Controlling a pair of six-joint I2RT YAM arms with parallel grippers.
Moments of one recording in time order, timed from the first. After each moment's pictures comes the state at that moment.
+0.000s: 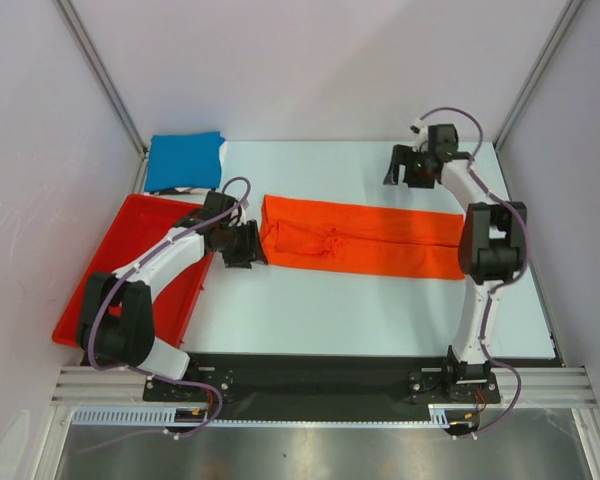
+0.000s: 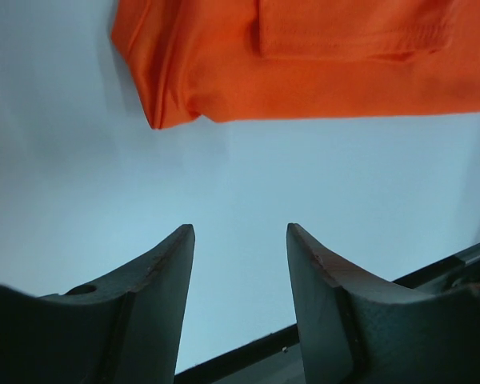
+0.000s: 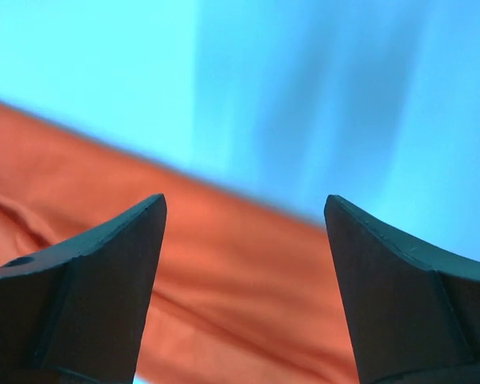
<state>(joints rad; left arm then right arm) -0.30 1.48 0.97 -0.57 0.28 -0.42 0.02 2.05 1.66 -0.42 -0.32 0.15</state>
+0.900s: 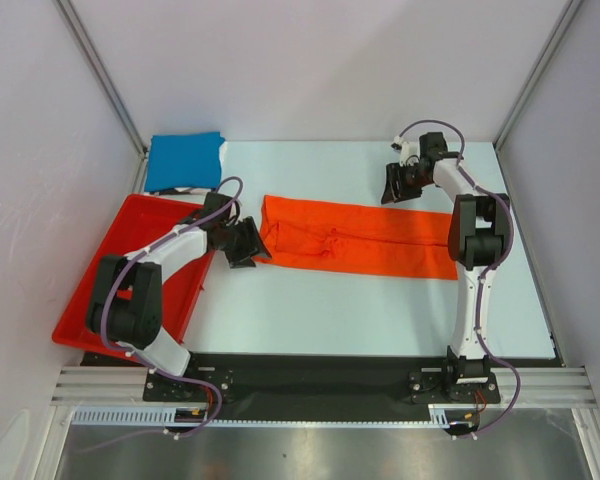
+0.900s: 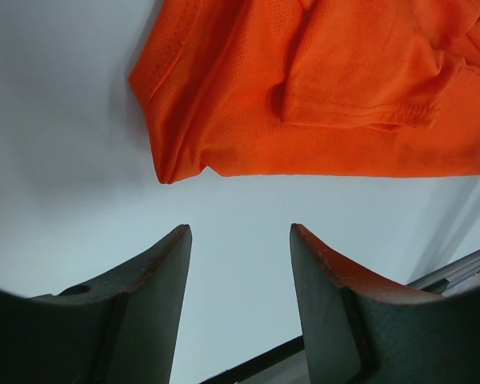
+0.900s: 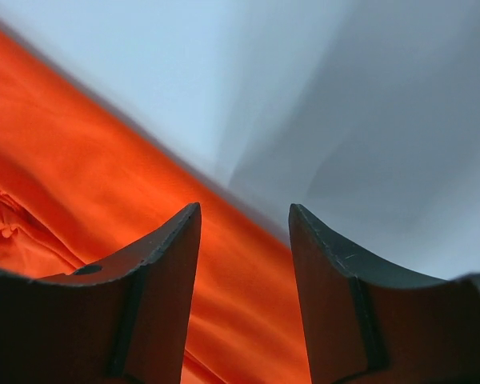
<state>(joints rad) -0.24 1.59 0.95 -0.42 0.33 -0.60 0.03 2.33 1.93 -0.65 -0.50 -0.16</state>
